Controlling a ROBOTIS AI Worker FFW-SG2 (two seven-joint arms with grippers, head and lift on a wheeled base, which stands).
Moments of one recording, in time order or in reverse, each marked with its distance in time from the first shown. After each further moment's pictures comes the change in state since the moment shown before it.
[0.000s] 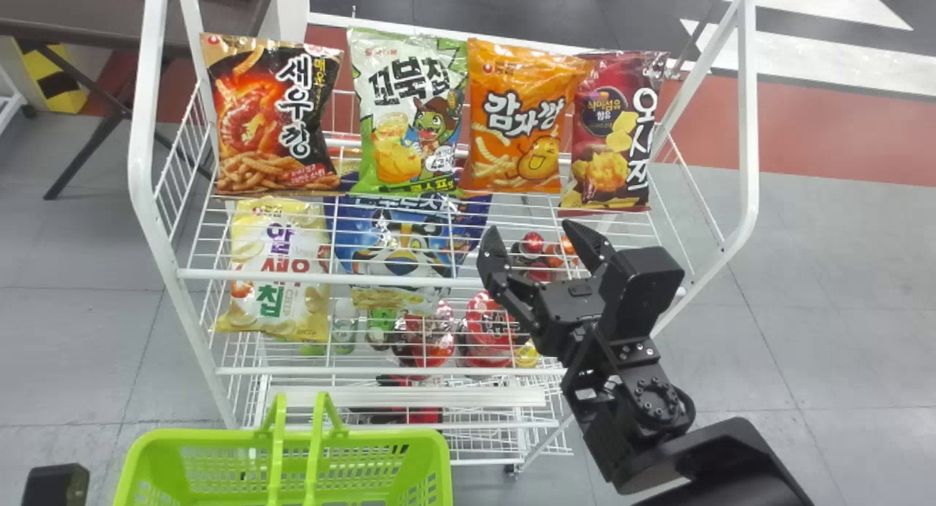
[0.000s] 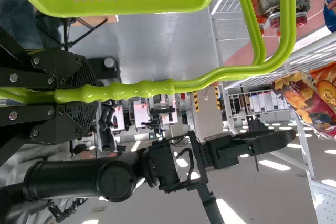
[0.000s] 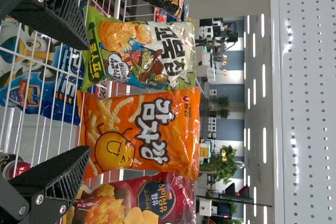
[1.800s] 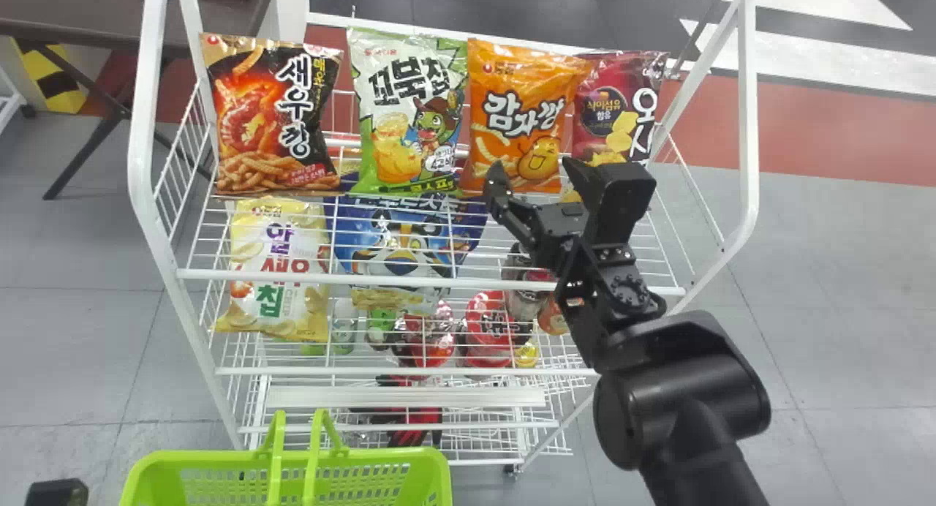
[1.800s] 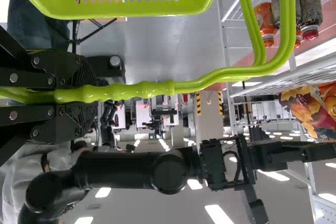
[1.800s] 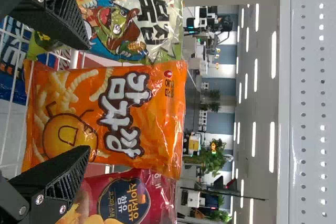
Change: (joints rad) left arm 0.009 -0.005 0.012 0.002 0.001 0.051 0.016; right arm -0.346 0.001 0.003 0.336 -0.023 -0.033 0.016
